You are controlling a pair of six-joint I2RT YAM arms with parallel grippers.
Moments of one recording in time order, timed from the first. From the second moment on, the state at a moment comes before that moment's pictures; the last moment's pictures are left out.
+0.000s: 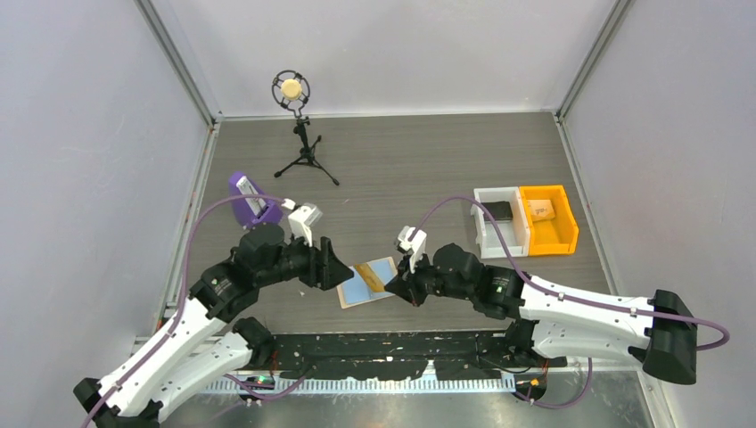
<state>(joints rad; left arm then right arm) -0.70 0.62 0.70 -0.56 0.27 -0.52 1.16 0.97 0.59 -0.04 -0.03 0.29</state>
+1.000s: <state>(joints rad) -0.70 0.86 0.75 -0.54 0.66 -0.35 1.07 0.96 0.64 -0.17 -0.38 0.28</state>
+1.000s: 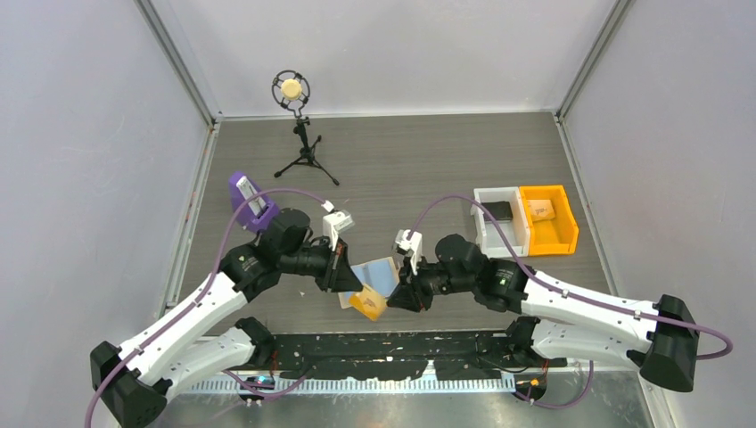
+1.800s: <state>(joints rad) -0.70 0.72 0.46 0.12 0.21 -0.90 0.91 0.71 0.48 0.06 0.06 0.76</state>
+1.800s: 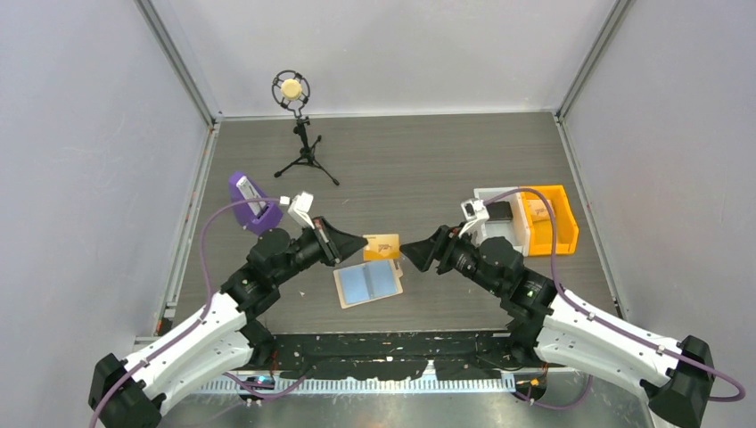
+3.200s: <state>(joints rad) -0.76 0.80 0.40 0.25 0.03 -1.02 0.56 0.86 0.46 0.38 -0.23 0.70</state>
